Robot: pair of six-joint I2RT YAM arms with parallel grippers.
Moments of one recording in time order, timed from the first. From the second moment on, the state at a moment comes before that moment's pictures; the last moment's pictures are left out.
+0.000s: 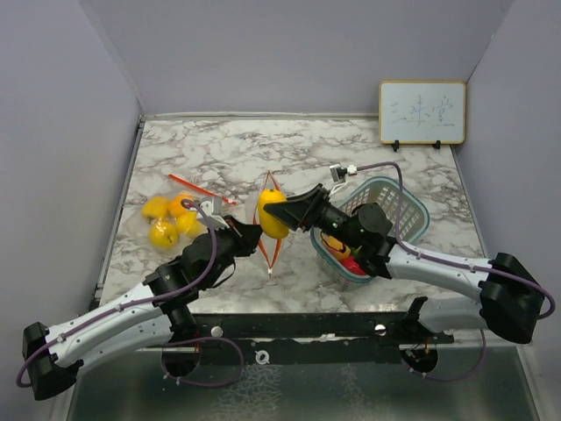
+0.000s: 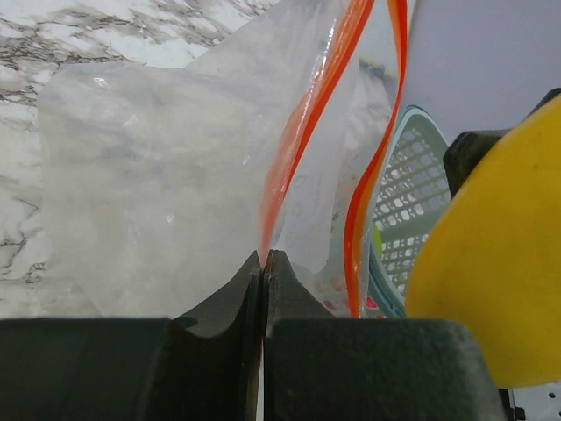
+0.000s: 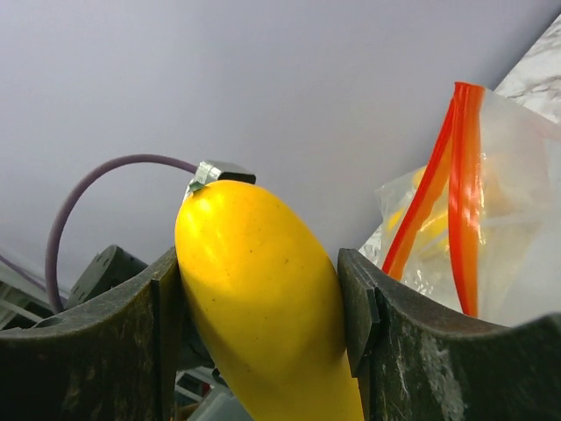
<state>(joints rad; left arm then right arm) -0.99 0.62 0.51 -0.11 -0.50 -0.86 0.93 1.25 0.66 0.87 -0.13 0.94</state>
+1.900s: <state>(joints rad) -0.97 0.48 0.28 0.22 -0.35 -0.97 1.08 1.54 1.14 -0.10 0.62 0.68</state>
